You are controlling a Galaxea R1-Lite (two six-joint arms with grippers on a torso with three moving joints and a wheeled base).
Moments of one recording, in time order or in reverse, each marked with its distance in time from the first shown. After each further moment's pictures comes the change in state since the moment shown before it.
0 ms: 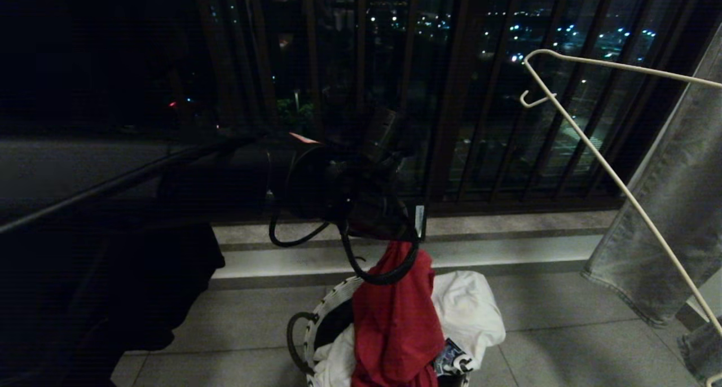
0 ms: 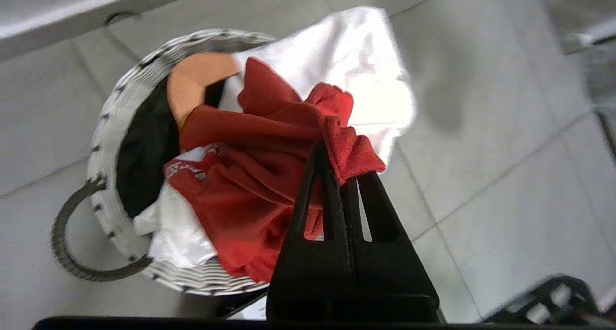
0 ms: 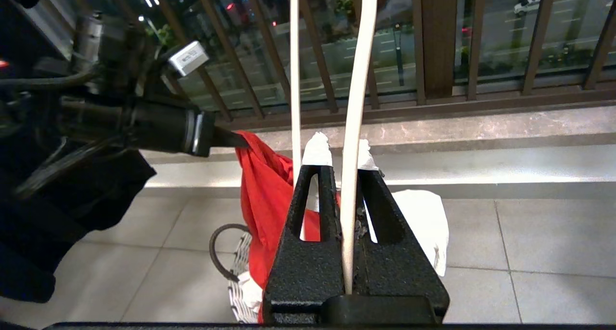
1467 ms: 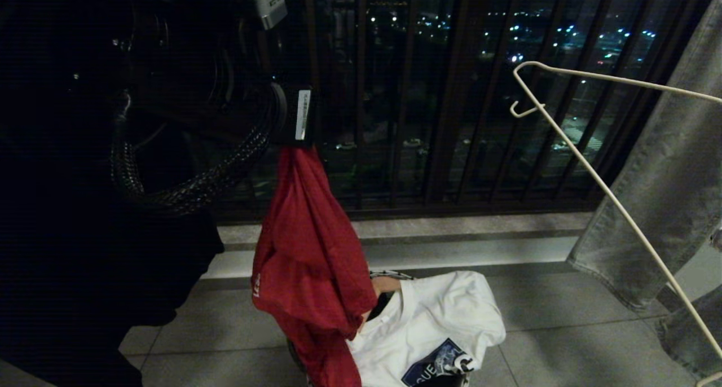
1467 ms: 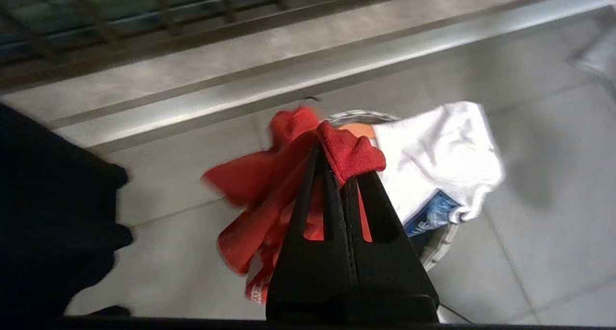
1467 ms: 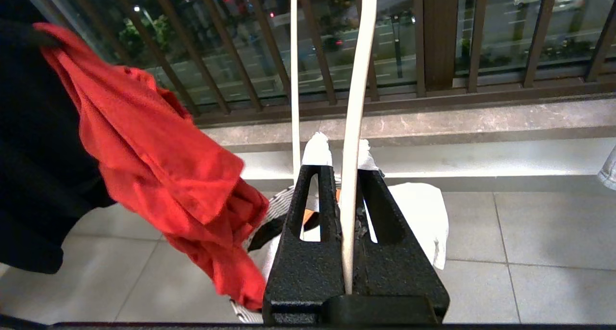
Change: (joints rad) left arm 0.057 -0.402 -0.051 0.292 0.337 0.154; right arm 0.000 0.017 0.010 -0.001 0.001 0.006
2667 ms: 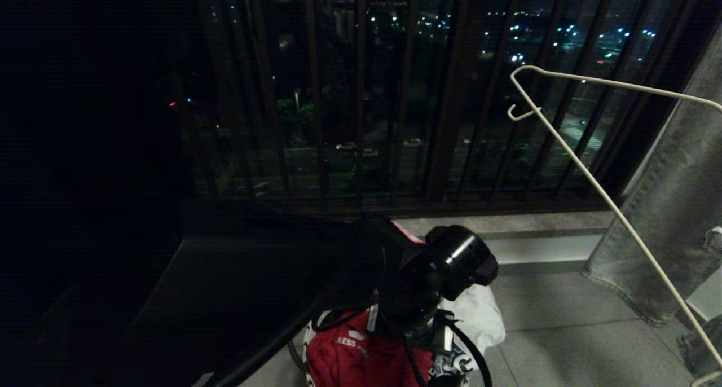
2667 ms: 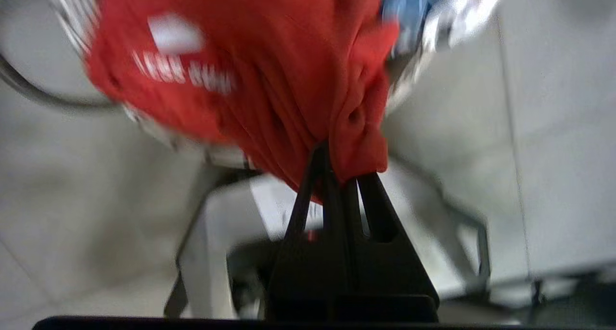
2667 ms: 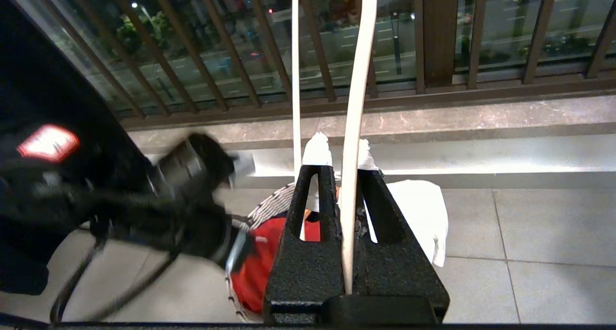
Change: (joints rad) left arm -0.276 0.554 0.097 -0.015 -0.171 -0.407; right arm 0.000 0.012 0.002 -0.002 -0.001 0.003
